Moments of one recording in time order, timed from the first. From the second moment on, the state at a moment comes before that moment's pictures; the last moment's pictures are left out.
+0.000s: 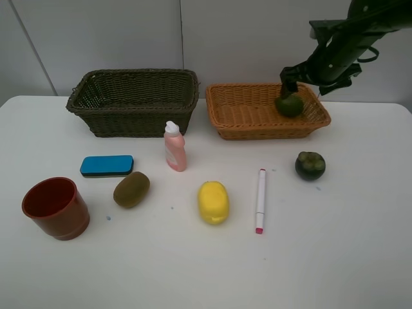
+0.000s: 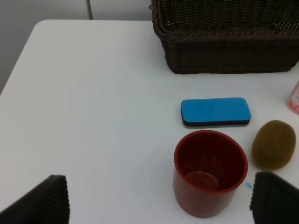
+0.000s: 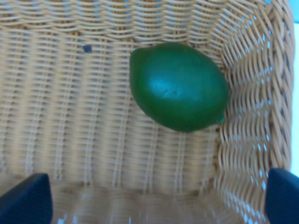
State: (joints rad) left arm 0.01 -0.01 -0.50 0.01 1.07 -0.06; right arm 0.14 1.97 -1.51 -0.08 0.68 -0.02
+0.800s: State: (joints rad) left arm 0.01 -0.01 -0.50 0.01 1.07 -0.06; right arm 0.15 1.80 -1.46 -0.07 1.14 -0.02
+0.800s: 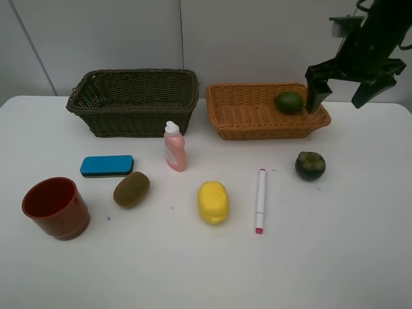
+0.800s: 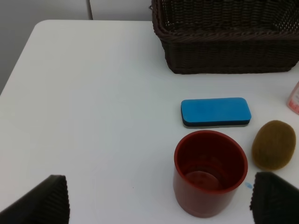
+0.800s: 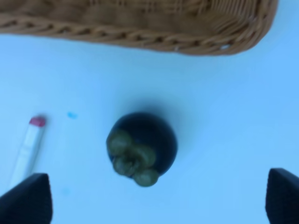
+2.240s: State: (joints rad) left arm 0.01 -0.01 -0.50 0.01 1.07 -0.06; right arm 0.15 1.94 -1.13 -0.01 0.71 -0.02
